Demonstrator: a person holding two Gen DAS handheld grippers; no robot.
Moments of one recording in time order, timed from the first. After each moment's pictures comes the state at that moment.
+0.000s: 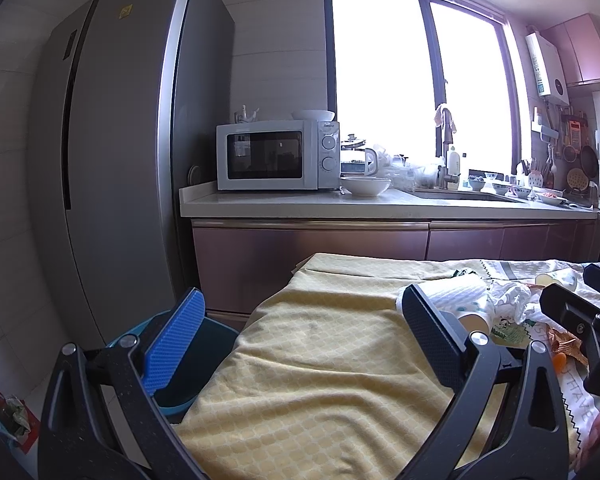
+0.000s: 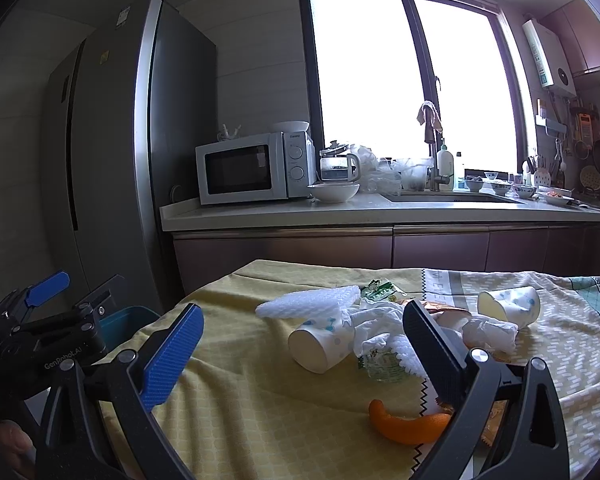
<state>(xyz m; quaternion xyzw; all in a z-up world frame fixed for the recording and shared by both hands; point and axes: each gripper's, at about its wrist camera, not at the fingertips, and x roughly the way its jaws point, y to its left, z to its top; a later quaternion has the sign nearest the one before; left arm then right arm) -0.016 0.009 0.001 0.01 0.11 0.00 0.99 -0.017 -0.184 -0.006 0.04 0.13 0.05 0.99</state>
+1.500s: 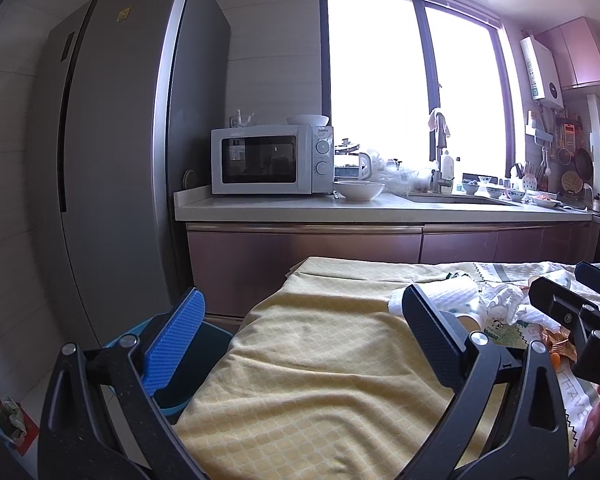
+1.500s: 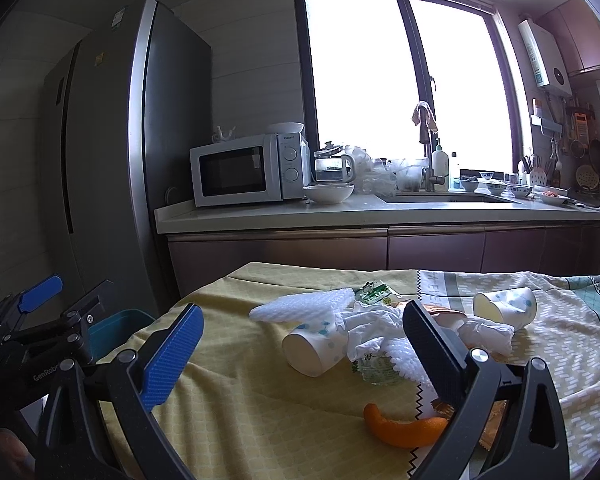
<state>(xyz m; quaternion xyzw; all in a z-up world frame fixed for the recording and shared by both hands) -0.022 0.005 0.002 0.01 0.10 -0.01 0.99 -0.015 -0.187 -0.003 0.04 0.13 0.04 0.99</state>
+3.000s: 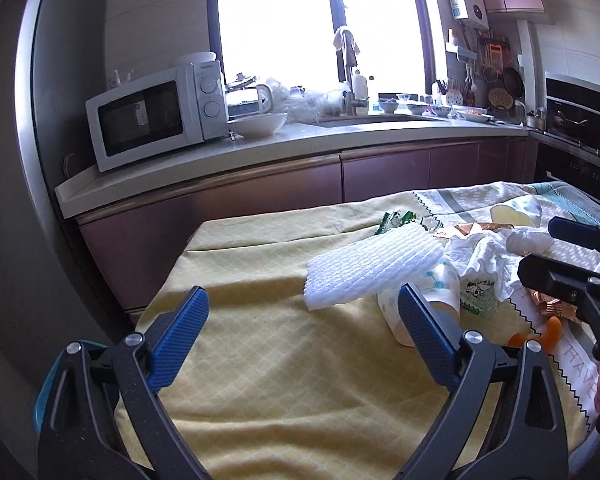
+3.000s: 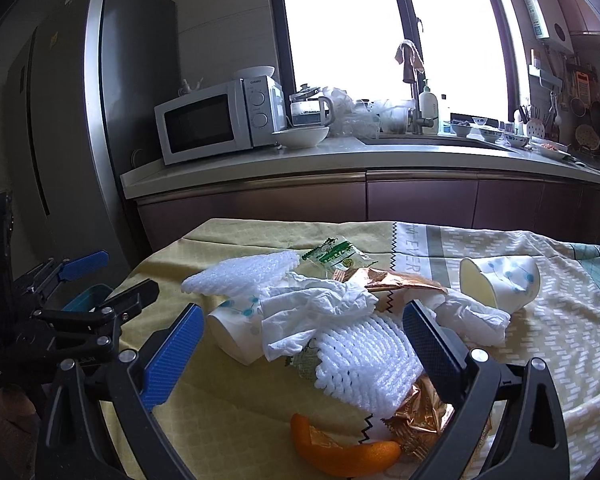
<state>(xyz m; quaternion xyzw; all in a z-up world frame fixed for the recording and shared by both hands) 0.112 -0.073 -0.026 0.11 0.23 -0.18 0.95 0.054 -0.240 -0.022 0.06 0.24 0.03 0.97</state>
